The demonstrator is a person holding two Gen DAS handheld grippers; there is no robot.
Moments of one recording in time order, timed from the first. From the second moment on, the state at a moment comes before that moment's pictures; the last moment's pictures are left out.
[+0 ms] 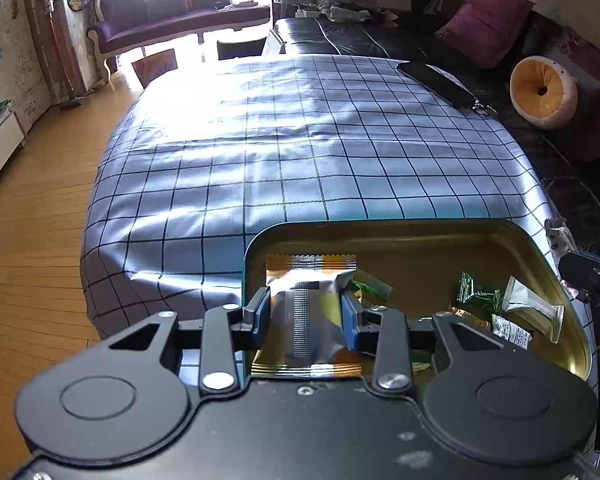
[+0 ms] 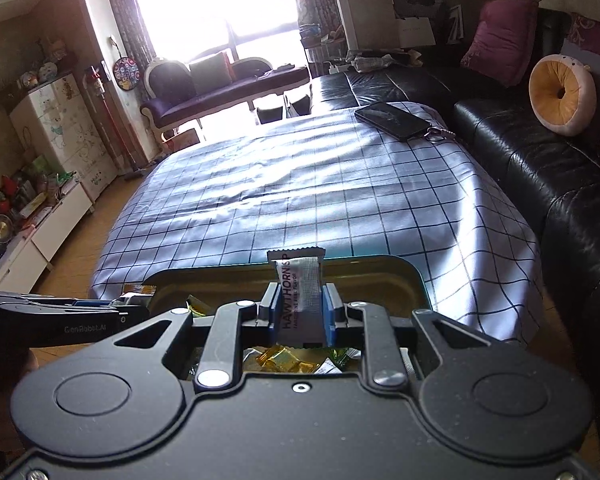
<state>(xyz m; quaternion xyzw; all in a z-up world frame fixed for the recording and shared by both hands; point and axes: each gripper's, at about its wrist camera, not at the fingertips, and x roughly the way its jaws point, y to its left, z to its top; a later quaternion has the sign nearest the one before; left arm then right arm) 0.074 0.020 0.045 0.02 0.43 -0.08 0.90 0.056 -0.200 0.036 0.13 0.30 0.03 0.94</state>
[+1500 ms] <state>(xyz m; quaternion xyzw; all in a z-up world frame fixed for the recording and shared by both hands) 0.065 0.007 0.022 0.07 0.39 -0.07 0.92 0.044 -0.199 0.022 0.12 0.28 0.01 0.95</state>
